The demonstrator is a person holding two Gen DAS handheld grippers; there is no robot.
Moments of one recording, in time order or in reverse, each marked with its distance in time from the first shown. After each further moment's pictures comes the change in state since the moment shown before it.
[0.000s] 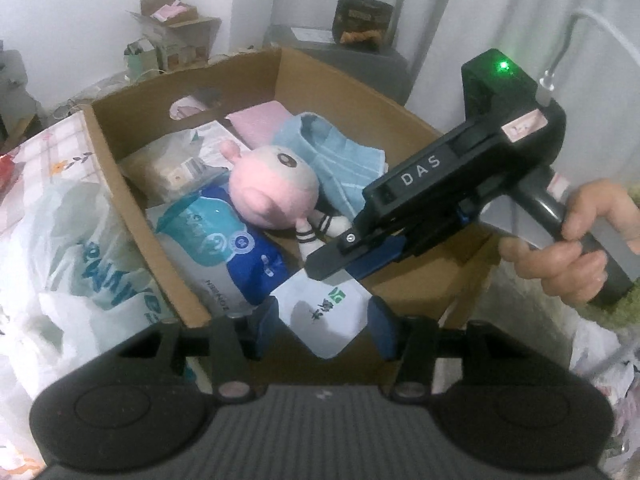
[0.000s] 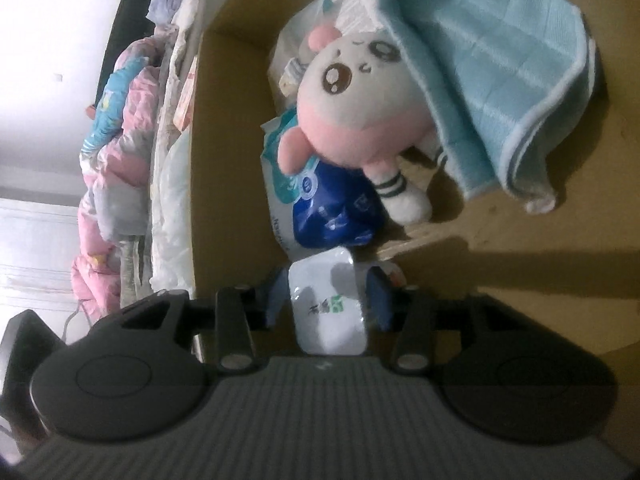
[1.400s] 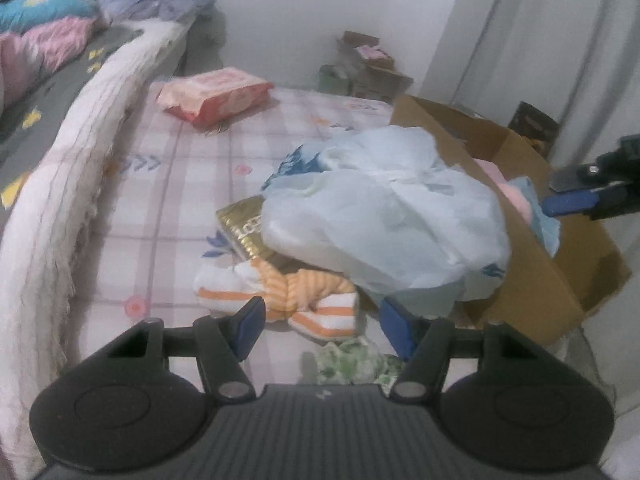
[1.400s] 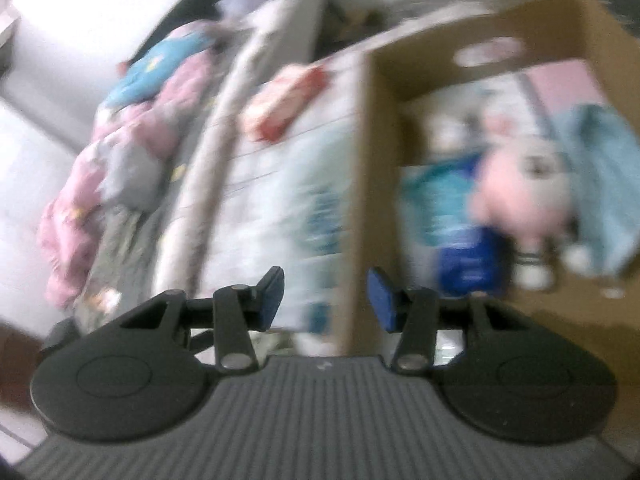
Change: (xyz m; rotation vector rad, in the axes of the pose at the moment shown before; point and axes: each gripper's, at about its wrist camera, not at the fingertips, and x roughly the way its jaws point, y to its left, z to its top) left arm -0.126 0.145 -0.162 -0.455 -0.208 0.284; right arm -0.006 0.160 -0.043 -0.383 -0.141 -0.056
